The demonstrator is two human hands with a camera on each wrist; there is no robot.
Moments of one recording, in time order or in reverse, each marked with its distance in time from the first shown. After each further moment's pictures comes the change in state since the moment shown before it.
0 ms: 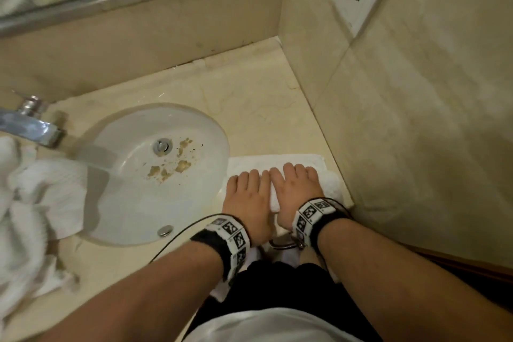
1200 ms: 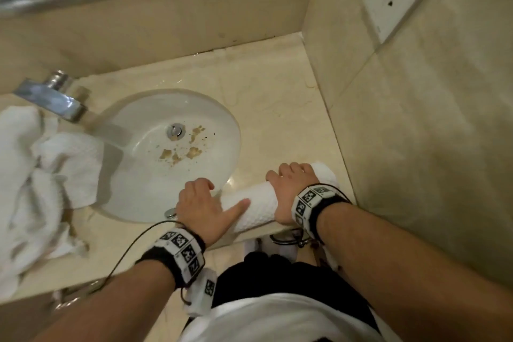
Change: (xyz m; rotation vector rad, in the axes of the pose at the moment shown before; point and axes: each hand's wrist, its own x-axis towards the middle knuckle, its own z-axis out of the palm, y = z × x) left_hand -0.061 -0.058 0.003 -0.533 0.102 -0.634; right_hand 0.018 0.001 -0.016 0.016 -0.146 -0.210
